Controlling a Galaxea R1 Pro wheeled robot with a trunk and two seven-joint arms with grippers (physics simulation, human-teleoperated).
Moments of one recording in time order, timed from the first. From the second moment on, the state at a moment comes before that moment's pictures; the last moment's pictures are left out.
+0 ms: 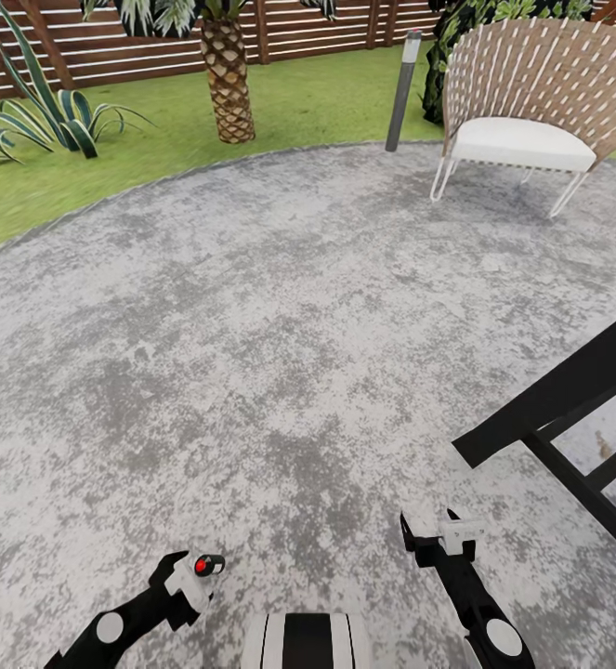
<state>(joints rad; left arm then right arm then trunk) -0.36 0.15 0.00 -0.63 -0.58 -0.25 -0.39 -0.14 -0.06 0.05 -1.15 0.01 -0.16 0.00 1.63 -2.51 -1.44</state>
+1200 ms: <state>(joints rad) -0.36 0.14 -0.01 -0.62 -0.58 -0.25 -0.39 -0.14 -0.06 0.05 -1.15 0.01 -0.16 0.00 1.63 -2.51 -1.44</state>
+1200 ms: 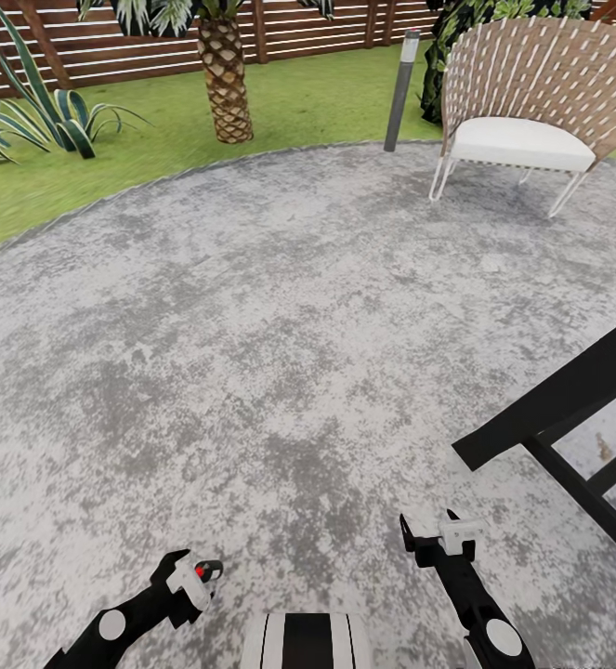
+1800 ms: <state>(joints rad) -0.36 0.14 -0.01 -0.62 -0.58 -0.24 -0.39 -0.14 -0.06 0.05 -1.15 0.01 -0.16 0.00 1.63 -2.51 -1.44</state>
